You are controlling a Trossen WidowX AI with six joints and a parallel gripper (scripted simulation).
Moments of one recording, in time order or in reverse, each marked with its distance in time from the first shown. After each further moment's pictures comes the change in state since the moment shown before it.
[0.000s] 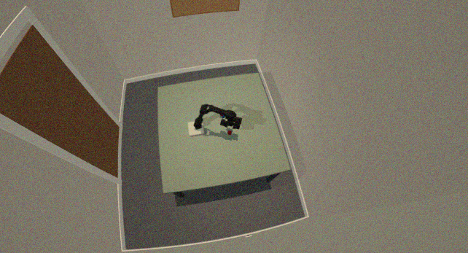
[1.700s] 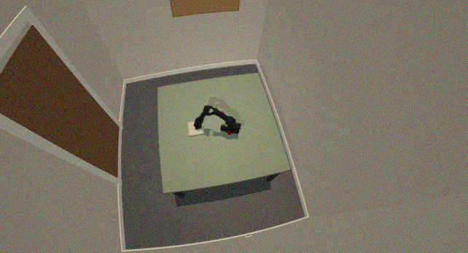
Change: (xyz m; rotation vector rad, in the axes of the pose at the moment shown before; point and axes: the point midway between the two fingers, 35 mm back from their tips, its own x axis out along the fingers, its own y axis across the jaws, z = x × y) arm 0.110 0.001 -0.001 -0.037 -0.001 0.008
